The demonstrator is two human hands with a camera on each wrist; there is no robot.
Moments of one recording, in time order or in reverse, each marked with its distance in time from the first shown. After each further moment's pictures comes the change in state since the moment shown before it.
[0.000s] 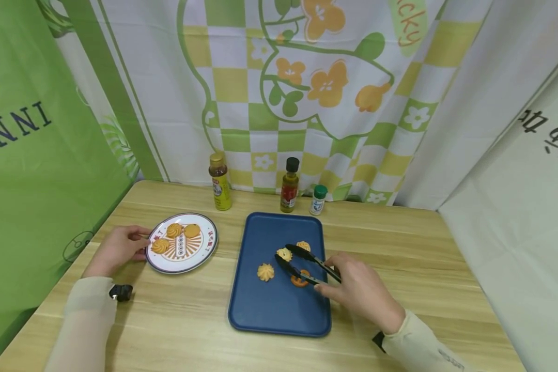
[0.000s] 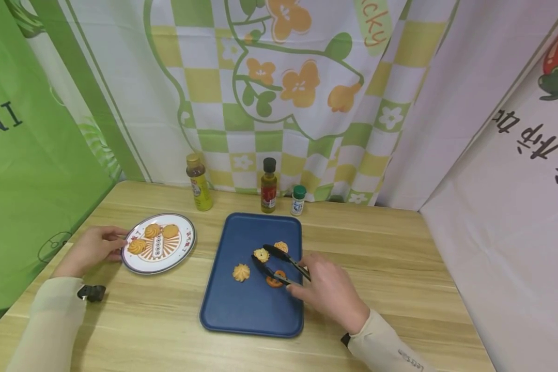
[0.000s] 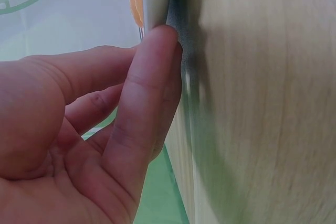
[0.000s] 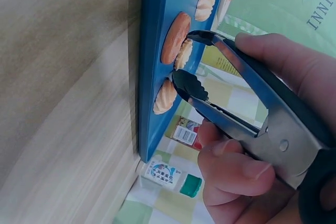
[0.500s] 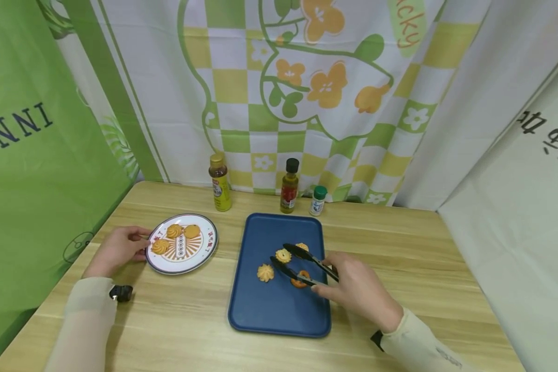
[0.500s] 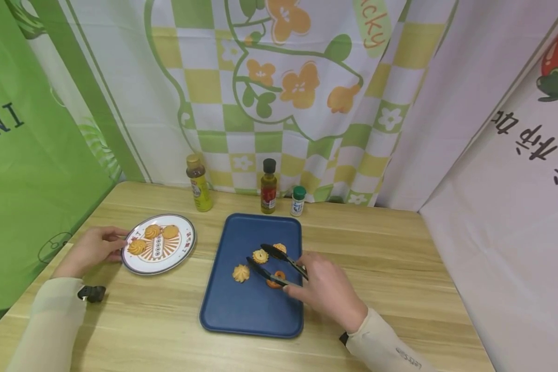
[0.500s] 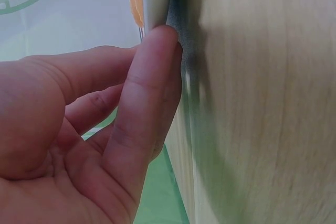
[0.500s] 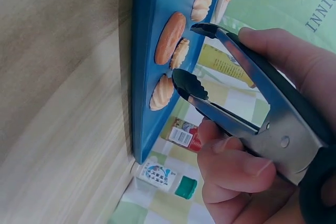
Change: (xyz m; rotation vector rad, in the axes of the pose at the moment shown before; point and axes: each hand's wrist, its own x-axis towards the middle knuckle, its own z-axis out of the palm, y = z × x) left_hand -0.002 0.001 -0.001 -0.008 0.002 -0.004; right_hand 0.003 -0.005 -0.003 -0.006 -0.018 0.001
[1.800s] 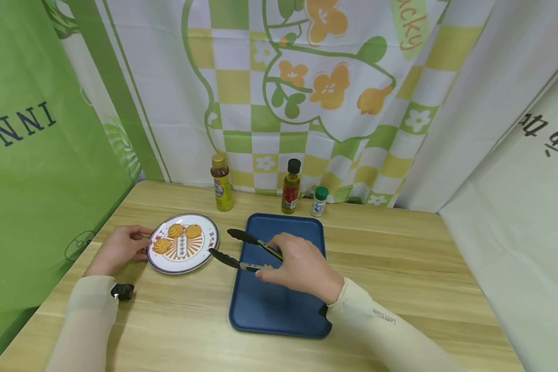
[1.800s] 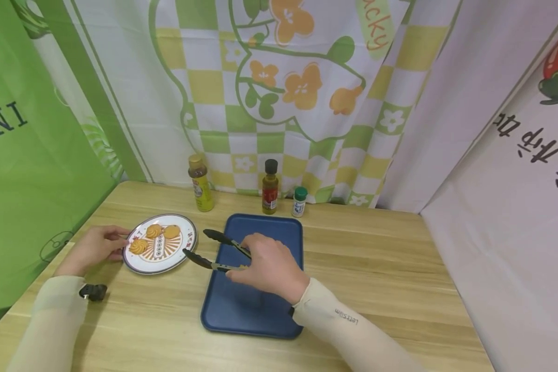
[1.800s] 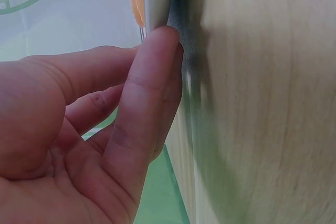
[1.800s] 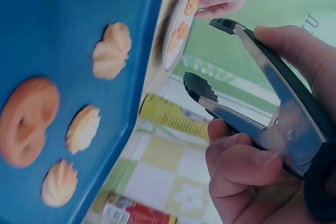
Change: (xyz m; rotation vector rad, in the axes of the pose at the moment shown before) left_hand 0.000 -0.001 0.000 -0.007 0.008 0.020; right_hand 0.059 -0.088 0.018 0.107 -0.059 -0.192
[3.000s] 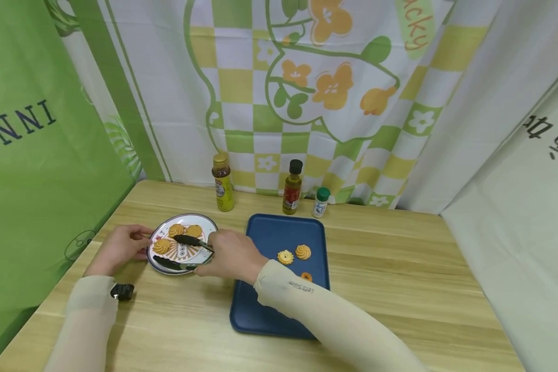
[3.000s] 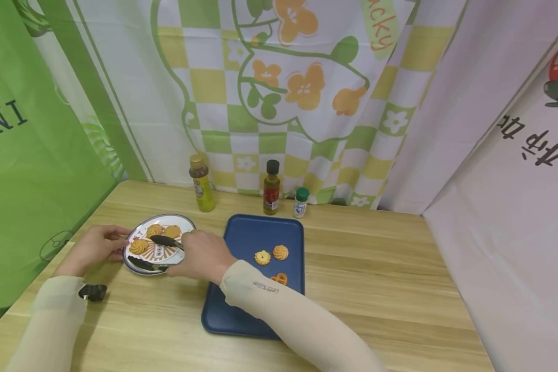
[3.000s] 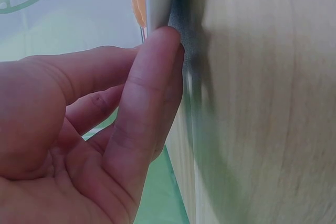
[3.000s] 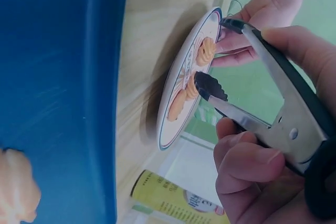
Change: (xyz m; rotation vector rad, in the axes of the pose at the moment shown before) left_hand 0.000 -0.001 -0.002 -0.029 -0.011 0.009; right_hand 0.091 -0.085 0.063 -0.104 -0.123 -0.141
